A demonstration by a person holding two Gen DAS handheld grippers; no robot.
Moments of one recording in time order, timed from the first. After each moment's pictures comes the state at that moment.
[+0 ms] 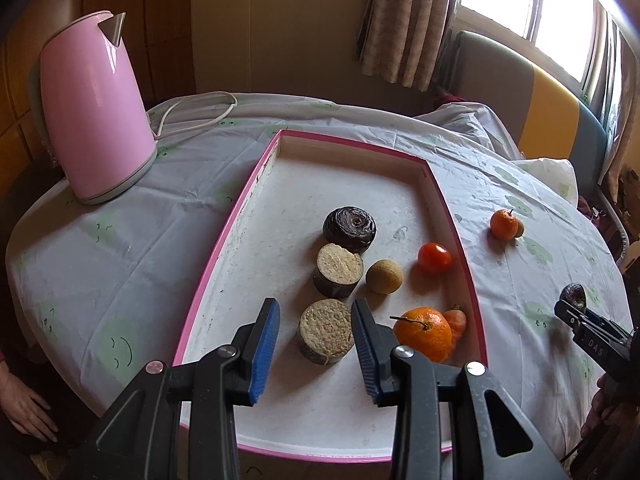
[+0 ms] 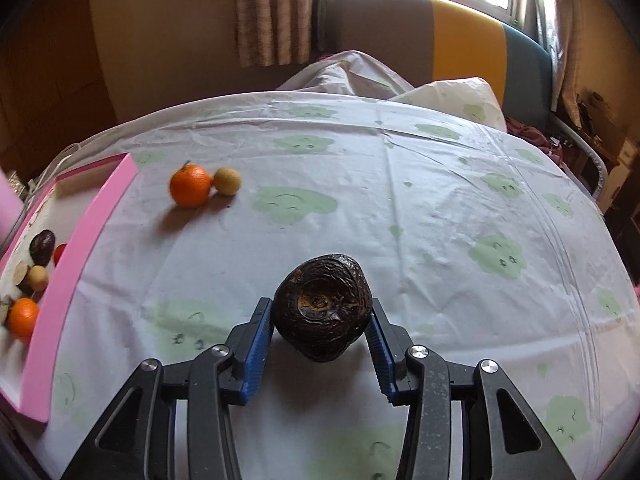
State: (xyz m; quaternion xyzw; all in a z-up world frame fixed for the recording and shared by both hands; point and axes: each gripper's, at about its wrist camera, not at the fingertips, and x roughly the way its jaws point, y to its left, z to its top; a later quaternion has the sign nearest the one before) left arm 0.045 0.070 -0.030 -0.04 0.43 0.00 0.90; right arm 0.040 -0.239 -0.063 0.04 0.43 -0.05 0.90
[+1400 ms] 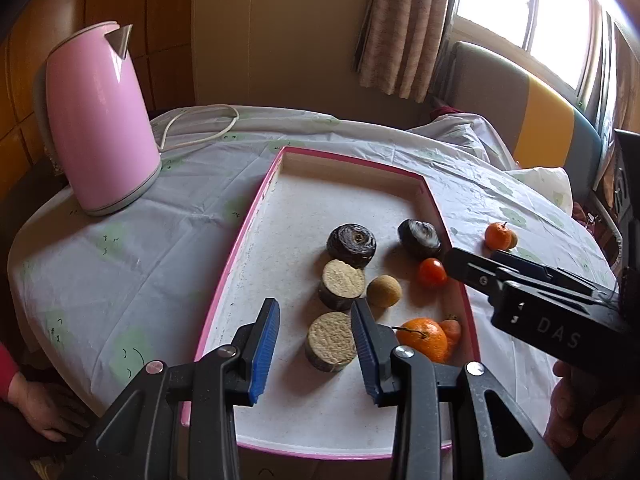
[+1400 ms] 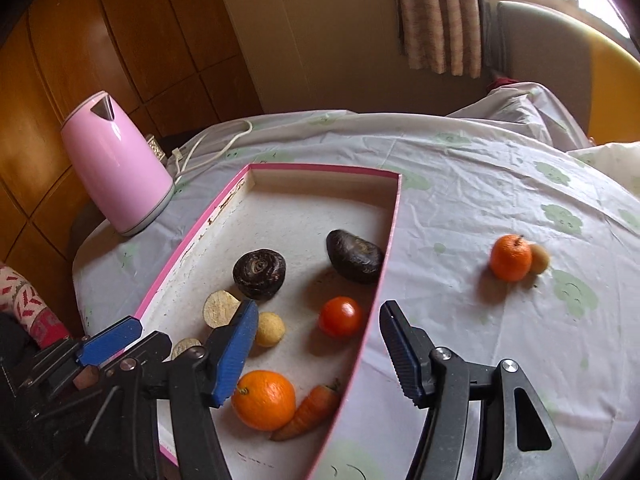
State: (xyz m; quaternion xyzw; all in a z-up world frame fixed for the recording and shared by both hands) left arm 0.040 0.074 -0.017 -0.04 0.42 -0.01 0.91; right arm 0.085 -0.082 -0.023 0.05 0.42 0.16 0.89
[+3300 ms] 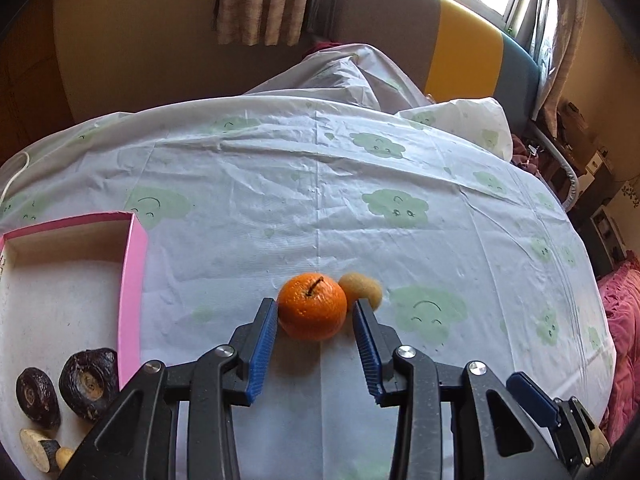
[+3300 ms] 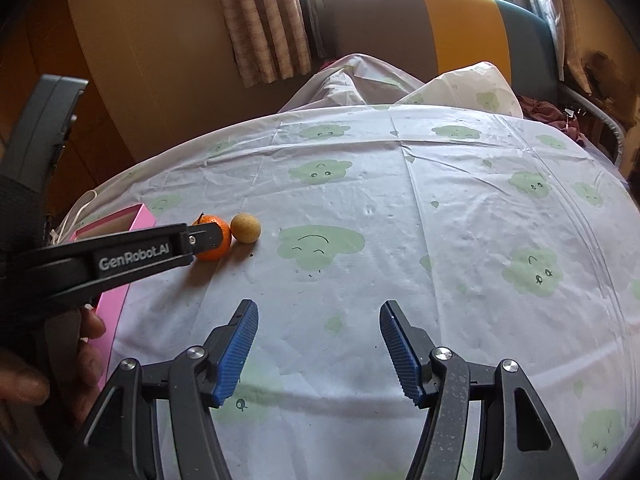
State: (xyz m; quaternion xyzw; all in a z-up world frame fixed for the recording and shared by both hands) left arm 0.190 -0.148 -0.055 0.00 0.48 -0.17 0.86; right arm 0.066 -0.267 -0.056 0.12 0.41 -0.05 0.90
